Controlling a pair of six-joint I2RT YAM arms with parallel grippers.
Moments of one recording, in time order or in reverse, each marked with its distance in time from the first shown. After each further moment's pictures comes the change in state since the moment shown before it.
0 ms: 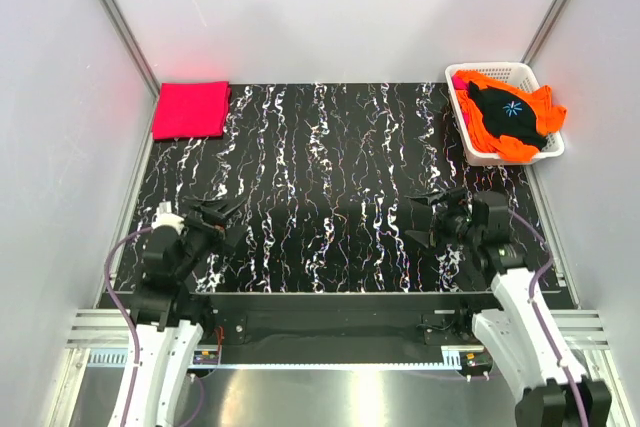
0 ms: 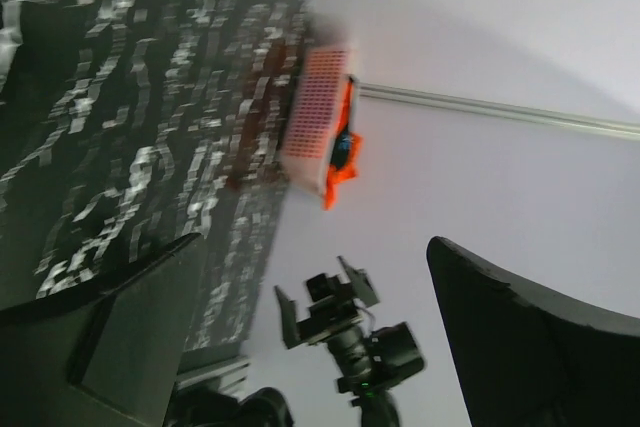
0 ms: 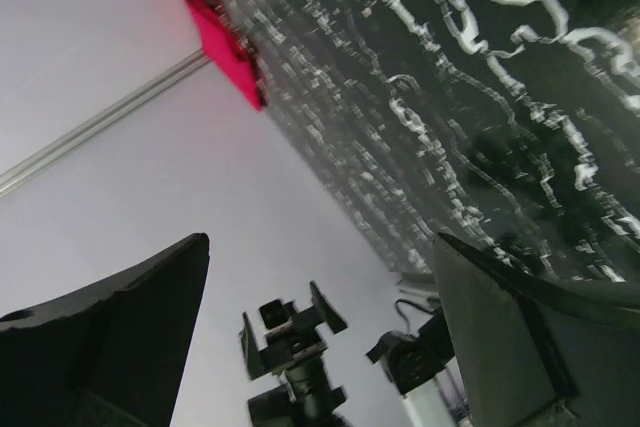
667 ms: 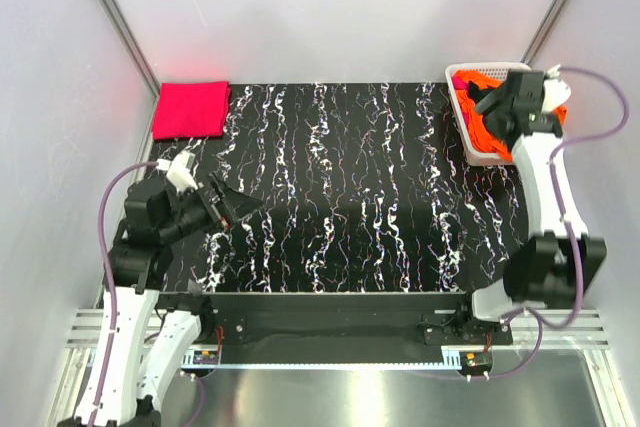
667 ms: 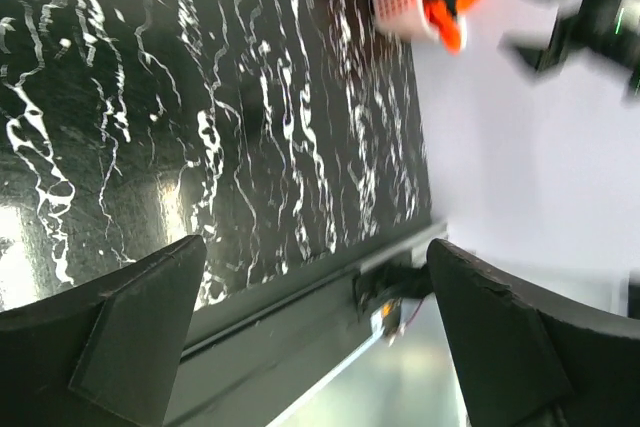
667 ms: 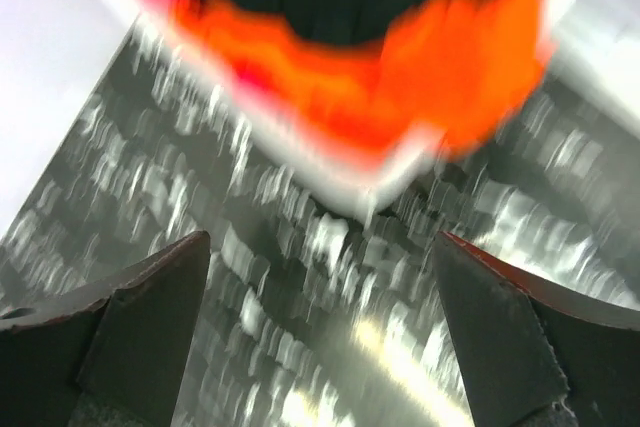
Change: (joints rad) left arm 0.005 0.403 0.465 -0.250 0.294 0.770; right arm -0.180 0.795 0.992 -0.287 0.778 -0.833
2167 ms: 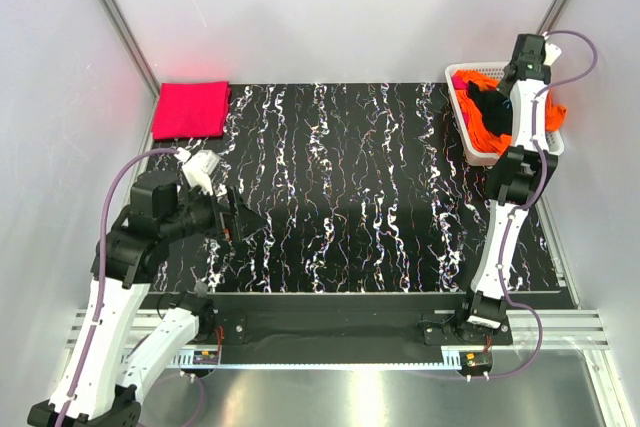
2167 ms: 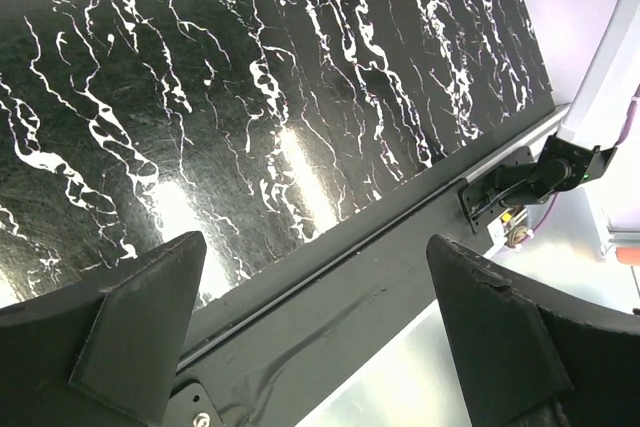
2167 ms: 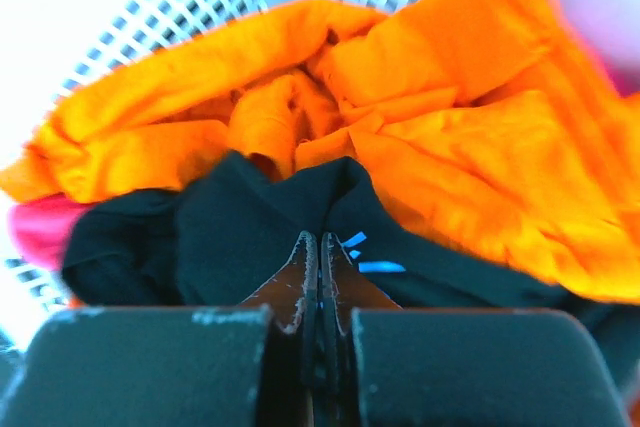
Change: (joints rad) left arm -0.171 0.103 0.177 -0.229 -0.100 0.391; right arm -0.152 1.098 1.197 -0.138 -0.017 -0.316
